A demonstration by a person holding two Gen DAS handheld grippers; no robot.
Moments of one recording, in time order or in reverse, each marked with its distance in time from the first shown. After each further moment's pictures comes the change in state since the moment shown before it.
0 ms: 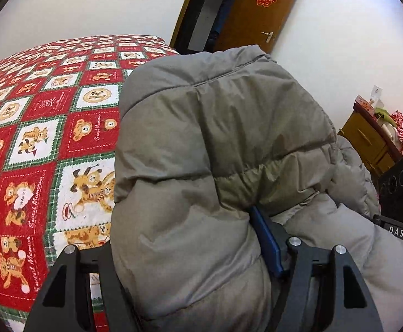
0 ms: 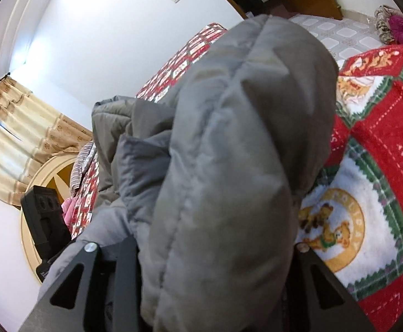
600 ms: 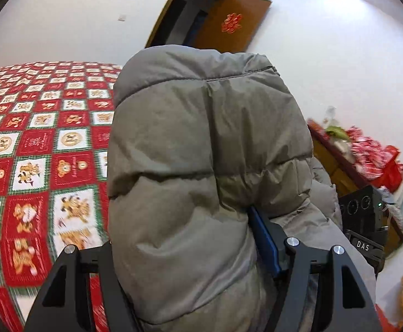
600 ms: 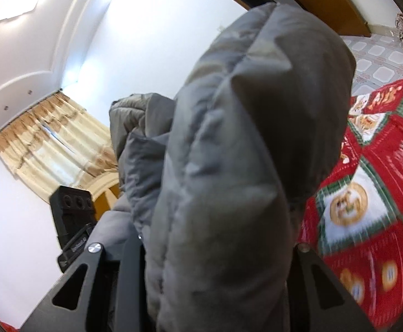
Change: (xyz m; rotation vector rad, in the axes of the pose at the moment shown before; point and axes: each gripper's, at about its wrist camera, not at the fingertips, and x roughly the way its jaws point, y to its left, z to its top) left arm -0.079 -0.034 0.022 0.020 -0.112 -0.173; right arm -0.071 0.029 -0.014 -0.054 -0.141 0.257
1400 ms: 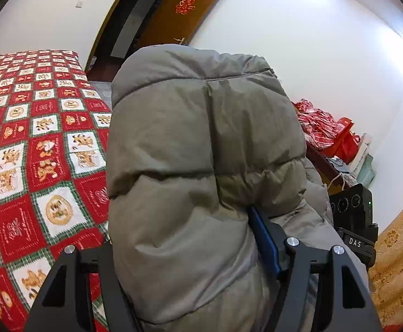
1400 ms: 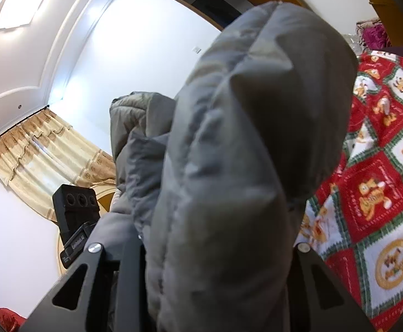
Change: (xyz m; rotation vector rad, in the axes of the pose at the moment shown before) left arm -0.052 -0.110 -0.069 0.038 0.085 -0.248; right arm -0.164 0.071 -0.093 0.055 -0.109 -0.103
